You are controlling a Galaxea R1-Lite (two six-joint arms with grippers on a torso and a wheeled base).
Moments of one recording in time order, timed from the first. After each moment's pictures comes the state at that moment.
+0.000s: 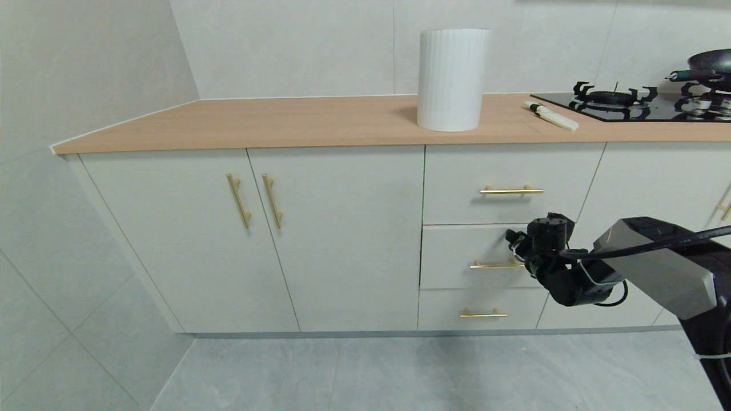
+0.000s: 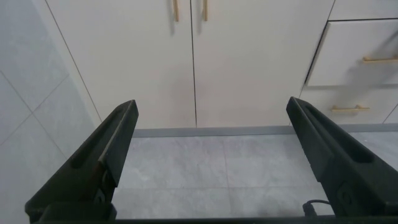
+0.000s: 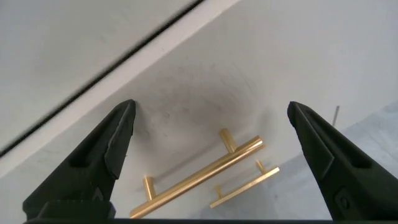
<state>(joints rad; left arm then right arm) 0.00 0.00 0.00 0.00 -0.02 0.01 0.13 2.56 -1.40 -0.88 -0.37 0.61</state>
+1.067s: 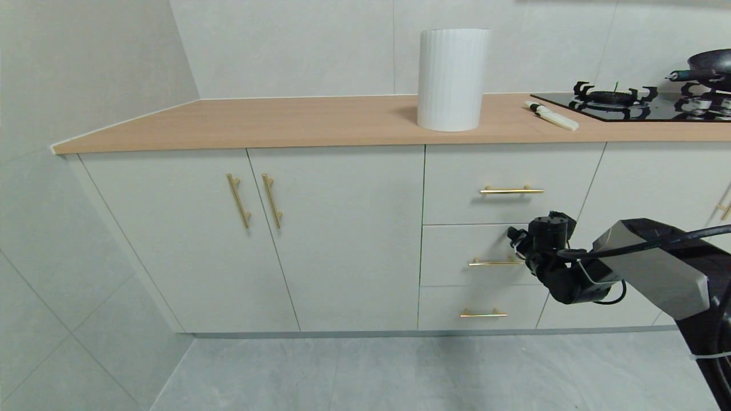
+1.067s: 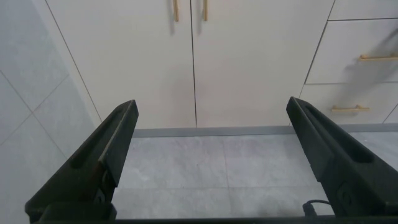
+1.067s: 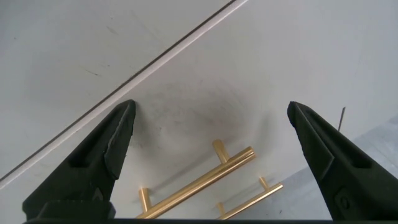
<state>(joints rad) 0.00 0.00 0.00 0.00 -0.02 0.01 0.12 2.59 -1.44 -0.88 -0.38 0.61</state>
